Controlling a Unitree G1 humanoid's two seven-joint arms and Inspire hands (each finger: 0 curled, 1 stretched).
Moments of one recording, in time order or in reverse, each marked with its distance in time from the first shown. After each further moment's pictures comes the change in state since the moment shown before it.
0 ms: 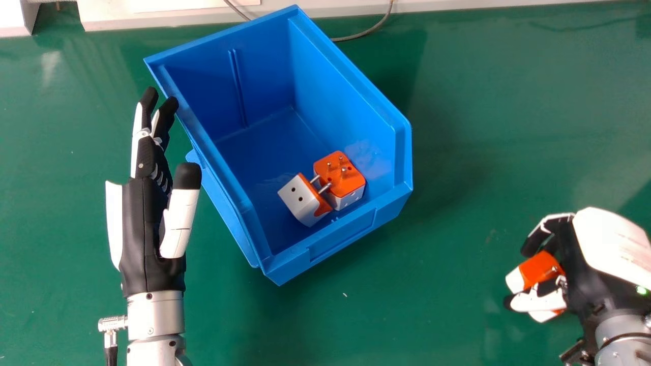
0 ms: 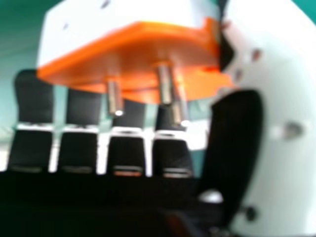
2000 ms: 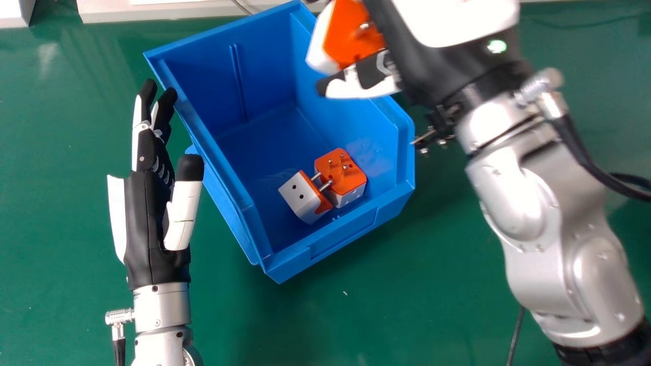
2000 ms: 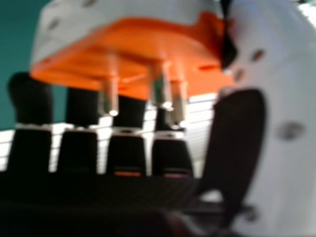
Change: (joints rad) left arm -0.046 -0.012 -0.006 0.056 0.015 -0.039 0.040; right arm -0.777 0.133 0.272 -0.009 -0.136 -0.304 0.122
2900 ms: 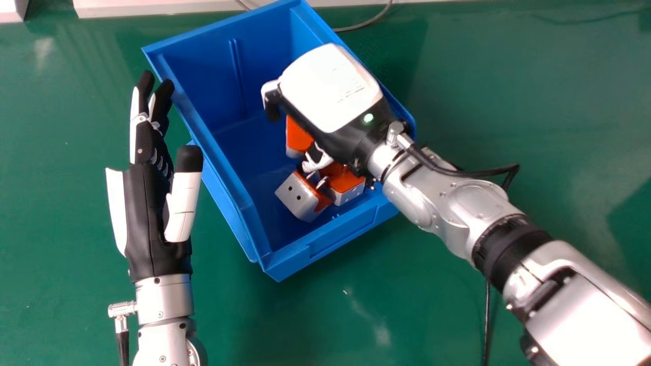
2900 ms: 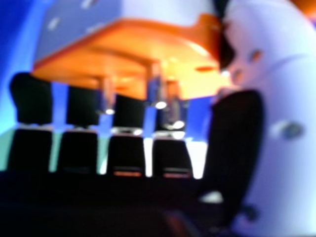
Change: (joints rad) left arm -0.025 -0.004 -0.001 0.002 0.008 0.008 0.028; right arm -0.434 0.150 0.322 1.429 -0.049 -0.315 -0.735
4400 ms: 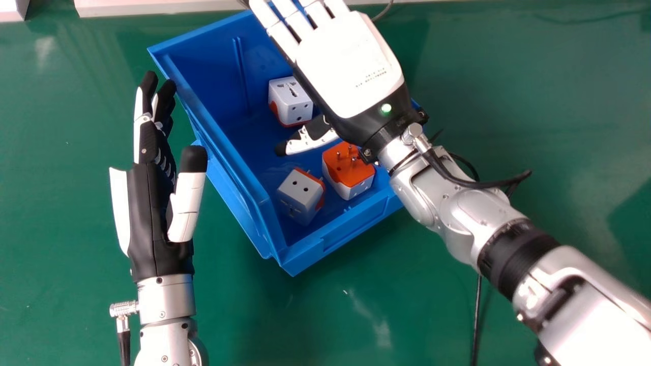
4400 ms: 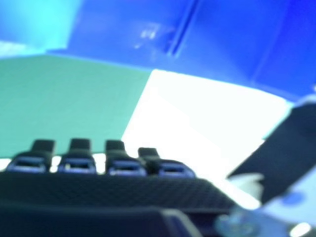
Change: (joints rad) left arm 0.002 0.000 -0.003 -0.001 0.022 0.004 0.011; right arm 0.135 -0.098 0.012 -0.396 0.047 0.244 -0.076
